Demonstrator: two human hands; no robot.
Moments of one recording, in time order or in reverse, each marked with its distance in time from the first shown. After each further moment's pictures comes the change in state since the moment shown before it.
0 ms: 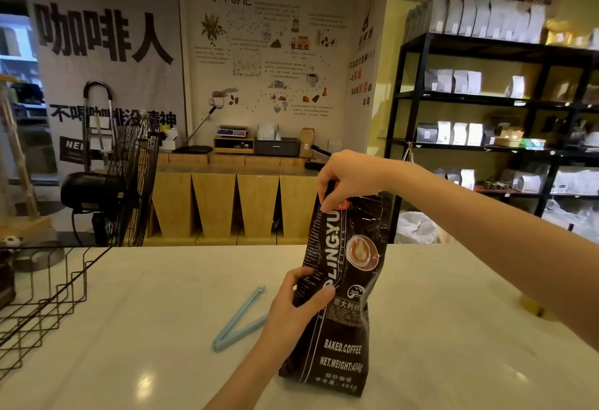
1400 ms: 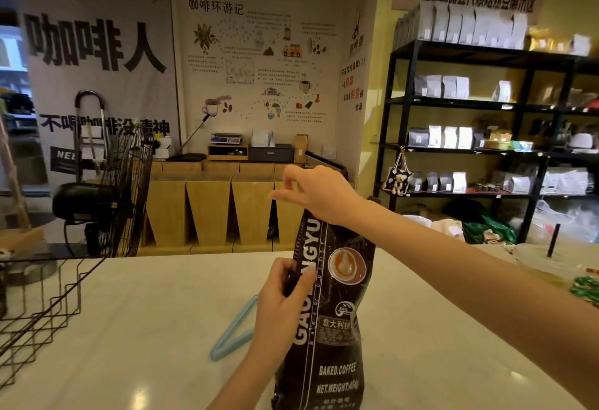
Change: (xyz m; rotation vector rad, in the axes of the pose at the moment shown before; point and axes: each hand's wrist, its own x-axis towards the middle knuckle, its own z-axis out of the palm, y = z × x) left_hand -0.007 0.026 0.004 0.019 0.165 0.241; right_hand 0.012 -0.032 0.037 -0.102 0.493 -0.014
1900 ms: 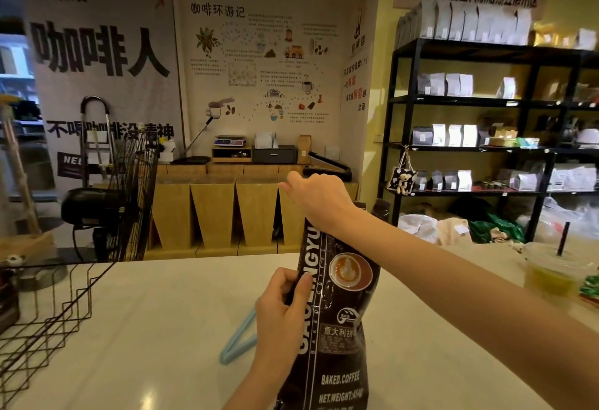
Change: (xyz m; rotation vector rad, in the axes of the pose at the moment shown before) left_hand -0.007 0.002 -0.006 0.087 0.124 0.085; right_hand 0.003 -0.004 0.024 -0.323 0.126 -0.019
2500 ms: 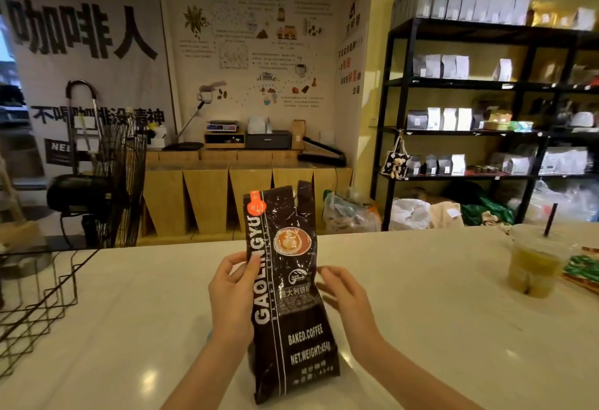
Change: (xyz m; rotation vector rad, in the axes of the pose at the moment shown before) left_hand 0.020 -0.014 -0.022 -0.304 0.211 -0.321; right_hand -0.164 -0.048 0.051 1.546 0.023 1.003
